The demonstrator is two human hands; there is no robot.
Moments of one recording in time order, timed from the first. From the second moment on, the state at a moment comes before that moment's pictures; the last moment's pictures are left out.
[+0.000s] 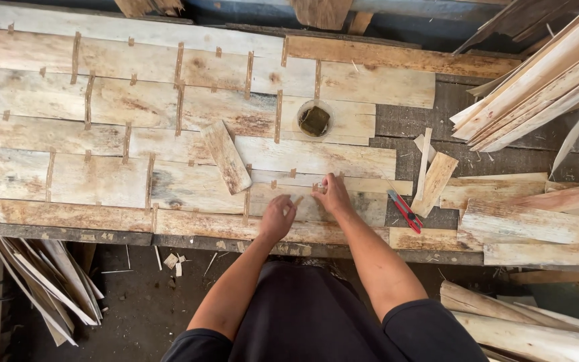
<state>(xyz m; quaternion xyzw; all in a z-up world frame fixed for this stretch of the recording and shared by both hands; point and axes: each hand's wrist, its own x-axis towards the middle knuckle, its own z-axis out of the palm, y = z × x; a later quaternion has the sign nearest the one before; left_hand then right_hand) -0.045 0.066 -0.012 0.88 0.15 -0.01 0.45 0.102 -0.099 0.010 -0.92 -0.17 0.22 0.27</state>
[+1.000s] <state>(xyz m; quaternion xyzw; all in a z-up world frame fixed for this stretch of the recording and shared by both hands) -0.124 0.093 0.040 0.91 0.10 -0.01 0.40 -0.036 -0.133 0.032 -0.92 -0.29 0.15 0.20</state>
